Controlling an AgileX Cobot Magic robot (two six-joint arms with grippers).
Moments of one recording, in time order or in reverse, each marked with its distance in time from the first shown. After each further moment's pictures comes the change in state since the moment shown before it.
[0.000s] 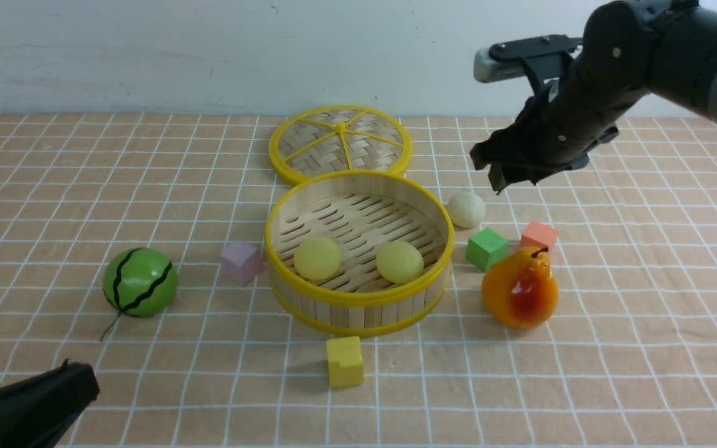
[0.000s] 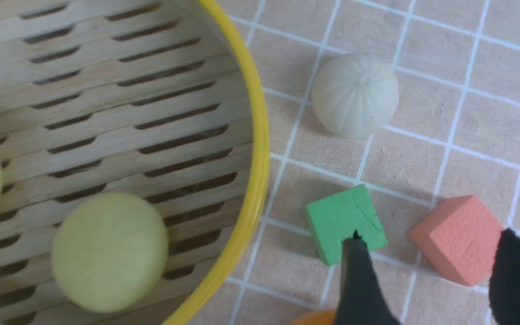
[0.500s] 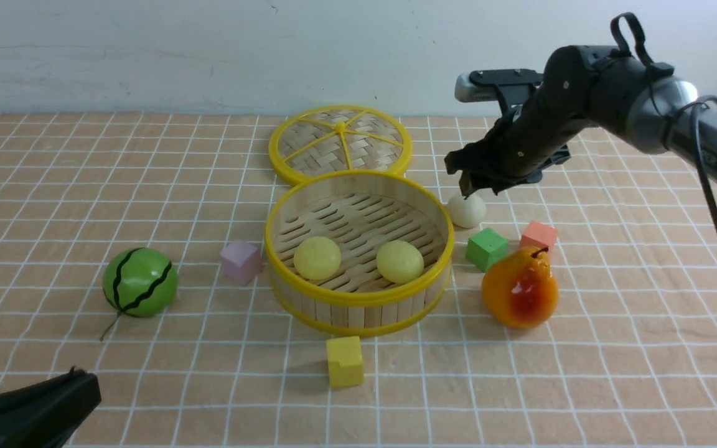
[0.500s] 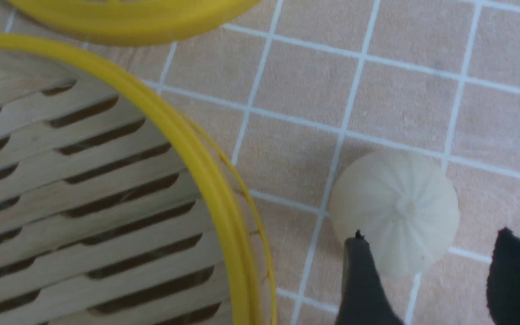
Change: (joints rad) right arm -0.037 0.307 -0.283 0.107 -0.059 -0.029; left arm 0.000 0.000 0.000 0.007 0.042 0.176
